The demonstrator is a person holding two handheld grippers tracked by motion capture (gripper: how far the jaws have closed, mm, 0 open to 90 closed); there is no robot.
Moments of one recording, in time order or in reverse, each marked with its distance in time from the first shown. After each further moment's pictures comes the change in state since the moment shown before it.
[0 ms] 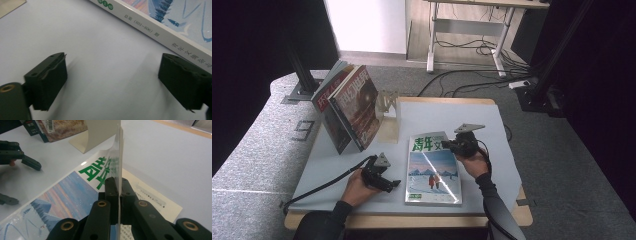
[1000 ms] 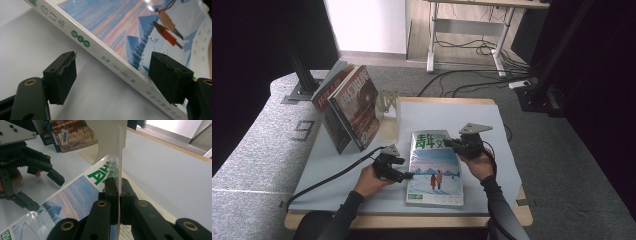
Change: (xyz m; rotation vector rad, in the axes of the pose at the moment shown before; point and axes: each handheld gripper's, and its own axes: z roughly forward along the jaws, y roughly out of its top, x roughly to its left) left arm 0.001 0.041 0.016 -0.086 -0.238 -0.059; right arm 0.014 0.009 -0.031 -0.089 0.009 -0.065
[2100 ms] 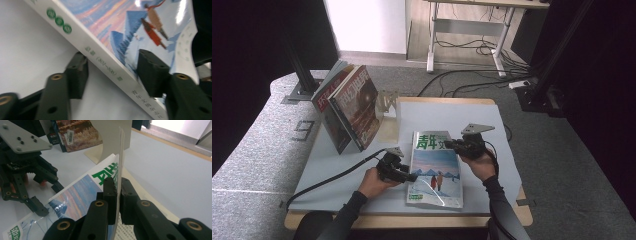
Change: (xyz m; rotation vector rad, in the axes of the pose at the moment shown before) left arm -0.002 0.001 0.010 0.049 -0.122 -0.075; right arm -0.005 -0.003 -0.004 0.011 0.035 0.008
